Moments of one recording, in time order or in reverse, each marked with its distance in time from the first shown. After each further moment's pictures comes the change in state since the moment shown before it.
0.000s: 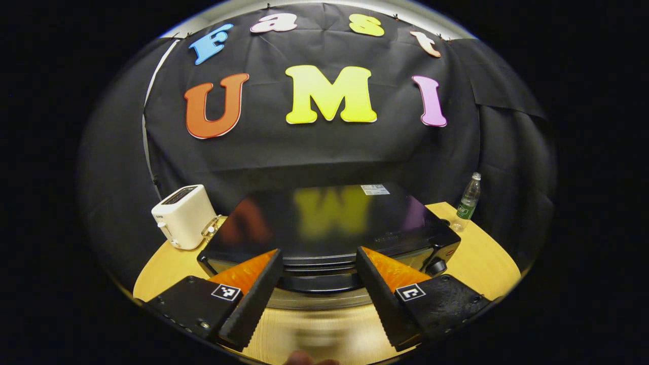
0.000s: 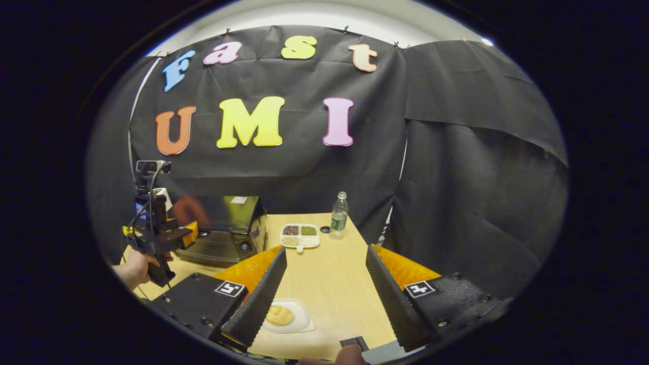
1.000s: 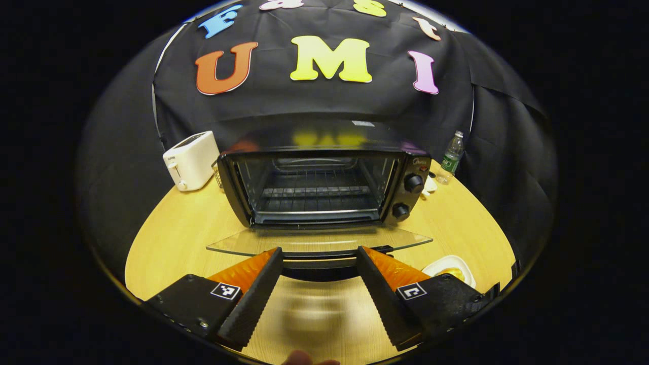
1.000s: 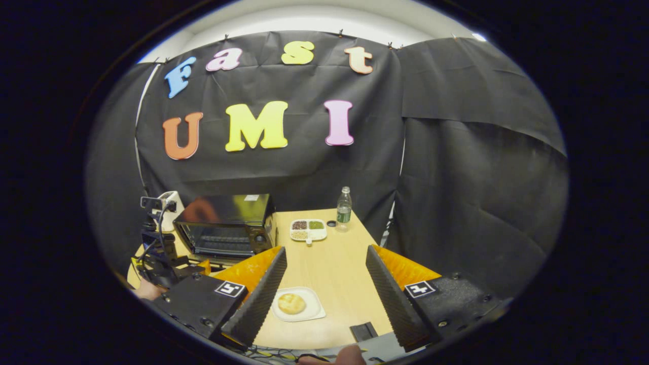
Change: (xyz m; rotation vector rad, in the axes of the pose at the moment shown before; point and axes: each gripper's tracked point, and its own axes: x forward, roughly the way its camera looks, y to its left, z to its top) left arm -0.100 -0.015 -0.119 -0.042 0.250 -0.026; right arm -0.059 0.001 -0.028 0.037 0.004 0.002
